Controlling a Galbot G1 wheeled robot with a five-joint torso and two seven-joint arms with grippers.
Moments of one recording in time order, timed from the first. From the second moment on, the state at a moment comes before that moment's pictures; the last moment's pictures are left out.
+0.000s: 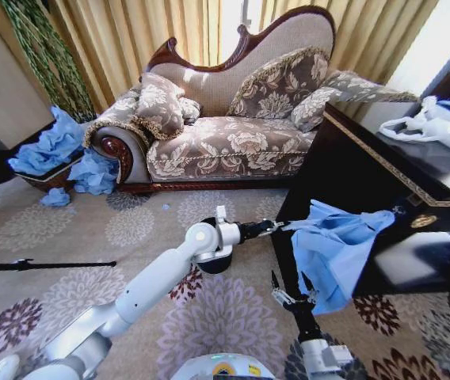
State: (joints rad) left arm 0.55 -1.13 0.19 -1.80 -1.87 0.53 -0.18; right arm -1.85 1.50 0.48 2.13 0.16 0.28 -0.07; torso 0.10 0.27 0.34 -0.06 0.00
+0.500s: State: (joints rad) left arm 0.66 -0.96 0.06 -1.82 -1.83 0.57 -0.09; right arm -1.86 1.49 0.45 2.15 0.15 0.29 -0.07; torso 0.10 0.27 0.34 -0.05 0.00
